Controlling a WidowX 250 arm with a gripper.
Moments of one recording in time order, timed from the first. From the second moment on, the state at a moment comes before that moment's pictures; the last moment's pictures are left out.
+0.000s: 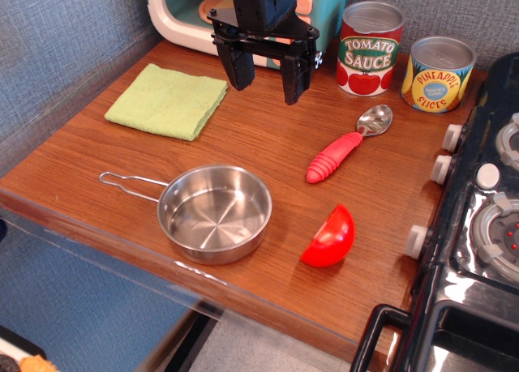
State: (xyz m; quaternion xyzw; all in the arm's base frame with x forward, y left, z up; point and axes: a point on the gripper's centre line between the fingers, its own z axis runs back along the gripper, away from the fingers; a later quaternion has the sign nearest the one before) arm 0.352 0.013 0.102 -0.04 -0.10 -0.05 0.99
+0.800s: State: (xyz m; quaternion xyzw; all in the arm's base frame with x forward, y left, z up) arm 0.299 -0.026 0.087 -0.09 -0.07 -0.08 0.99
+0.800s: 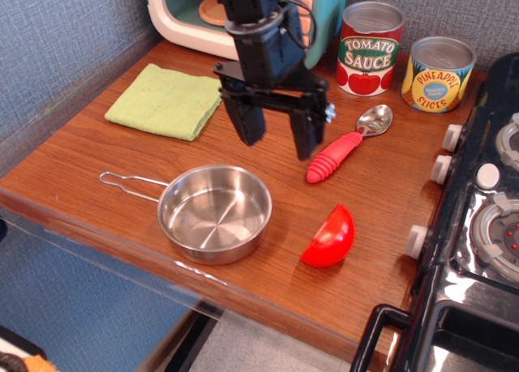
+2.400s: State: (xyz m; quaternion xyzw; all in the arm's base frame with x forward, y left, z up) arm 0.254 -0.001 0.026 0.01 -0.05 0.04 1.00
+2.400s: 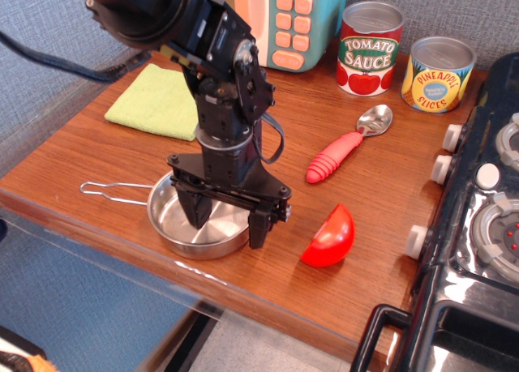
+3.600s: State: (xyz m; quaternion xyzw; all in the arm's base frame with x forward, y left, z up) arm 0.270 -0.001 0.056 -0.07 -0.11 -0.07 0.99
